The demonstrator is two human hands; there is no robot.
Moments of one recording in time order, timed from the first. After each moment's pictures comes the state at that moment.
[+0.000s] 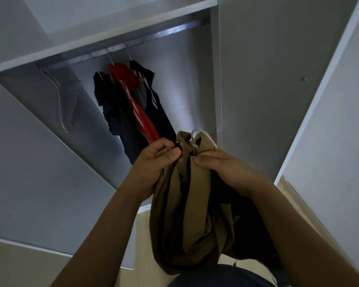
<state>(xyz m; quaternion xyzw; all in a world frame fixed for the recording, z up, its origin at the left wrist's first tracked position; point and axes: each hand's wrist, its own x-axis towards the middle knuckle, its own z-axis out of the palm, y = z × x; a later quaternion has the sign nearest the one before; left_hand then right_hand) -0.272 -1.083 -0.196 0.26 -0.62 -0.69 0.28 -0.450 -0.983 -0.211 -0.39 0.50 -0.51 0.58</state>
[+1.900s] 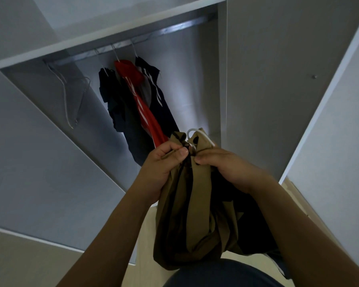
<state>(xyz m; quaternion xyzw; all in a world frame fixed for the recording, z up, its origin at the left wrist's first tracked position) -0.274 -1.058 -0.189 0.30 -0.60 -0.67 0.31 -0.442 -0.991 -0.202 -0.40 0.53 -0.48 0.58</state>
